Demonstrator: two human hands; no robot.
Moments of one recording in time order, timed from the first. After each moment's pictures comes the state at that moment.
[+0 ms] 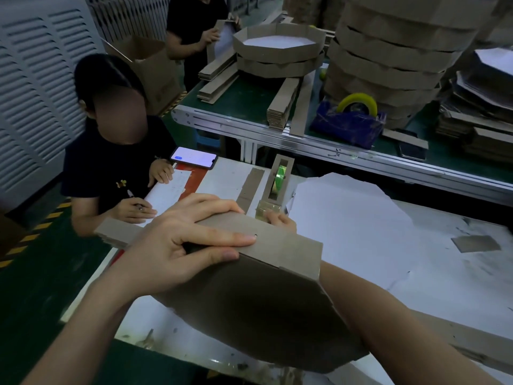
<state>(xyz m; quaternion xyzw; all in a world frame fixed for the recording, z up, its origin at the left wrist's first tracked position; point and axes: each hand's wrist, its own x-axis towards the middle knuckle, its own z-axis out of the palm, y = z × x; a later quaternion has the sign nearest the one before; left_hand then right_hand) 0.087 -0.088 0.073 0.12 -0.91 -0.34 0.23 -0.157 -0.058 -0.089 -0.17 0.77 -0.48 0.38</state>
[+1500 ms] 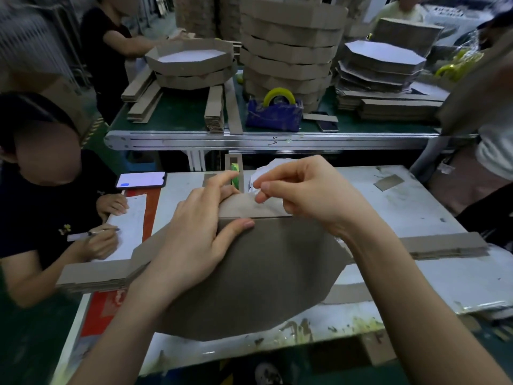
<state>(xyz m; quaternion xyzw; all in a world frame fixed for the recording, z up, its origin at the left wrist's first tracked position) 0.084 -0.070 0.080 0.12 -0.91 -0.33 0.20 -0.055 0.067 0.139 -0.34 0.75 -0.51 0.26</state>
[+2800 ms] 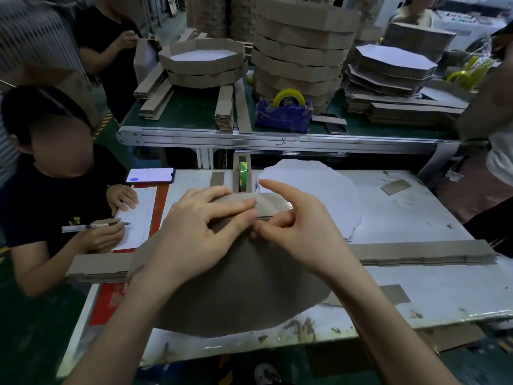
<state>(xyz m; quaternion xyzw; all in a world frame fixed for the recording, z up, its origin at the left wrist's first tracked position) 0.096 -0.083 0.071 0.13 -0.91 -0.31 0.26 -0.012 0.070 0.096 -0.37 0.79 -0.46 0.17</state>
